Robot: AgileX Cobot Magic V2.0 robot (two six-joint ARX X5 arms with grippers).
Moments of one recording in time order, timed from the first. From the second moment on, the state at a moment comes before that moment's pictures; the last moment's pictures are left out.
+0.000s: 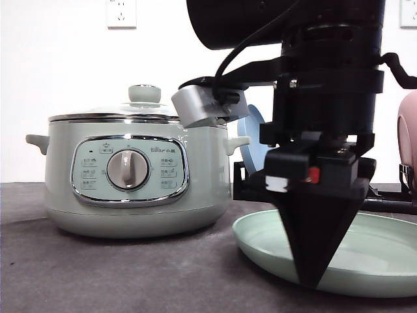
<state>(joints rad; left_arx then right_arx) -0.05 0.78 1.05 -0.88 0.50 0.01 1.00 1.56 0.95 -0.81 0.11 0.03</state>
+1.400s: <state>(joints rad) -0.05 0.78 1.05 -0.88 0.50 0.01 0.49 1.28 1.33 -0.78 -0.52 0.00</state>
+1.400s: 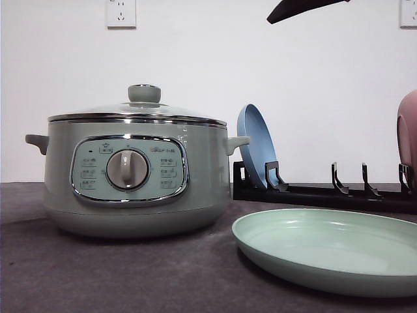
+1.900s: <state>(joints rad) -0.06 0.81 1.07 -0.86 0.50 0.00 0.49 1.28 1.33 -0.78 -0.52 -0.01</state>
